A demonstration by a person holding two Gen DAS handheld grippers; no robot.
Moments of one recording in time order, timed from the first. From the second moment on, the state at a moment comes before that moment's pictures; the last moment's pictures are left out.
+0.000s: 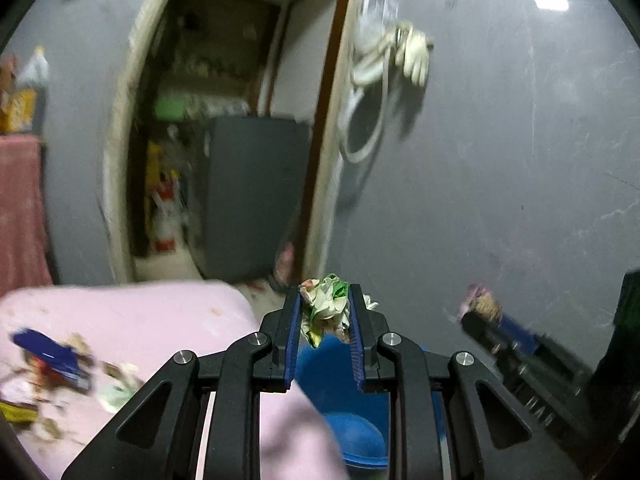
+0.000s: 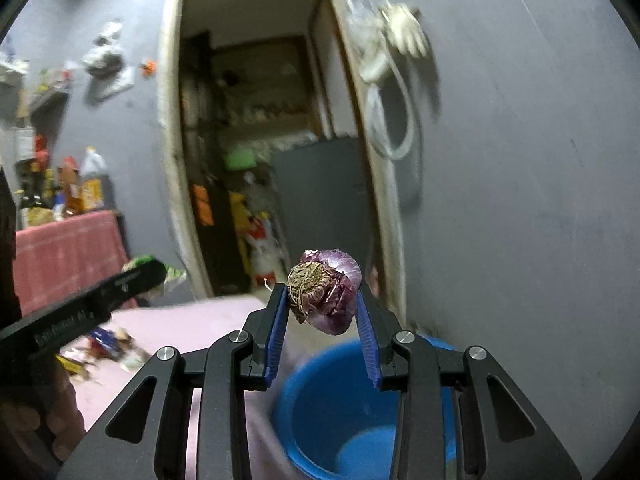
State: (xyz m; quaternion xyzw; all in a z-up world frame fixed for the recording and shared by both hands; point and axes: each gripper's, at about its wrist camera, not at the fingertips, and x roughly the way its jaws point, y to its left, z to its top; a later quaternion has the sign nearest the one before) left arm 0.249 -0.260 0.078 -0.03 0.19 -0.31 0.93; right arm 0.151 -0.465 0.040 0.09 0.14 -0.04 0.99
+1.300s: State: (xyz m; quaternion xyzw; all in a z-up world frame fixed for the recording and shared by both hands) left arm 0.239 -0.177 0.100 -0.06 0.19 -0.22 0.95; right arm 0.125 -0.438 0.081 0.11 0.08 -0.02 0.99
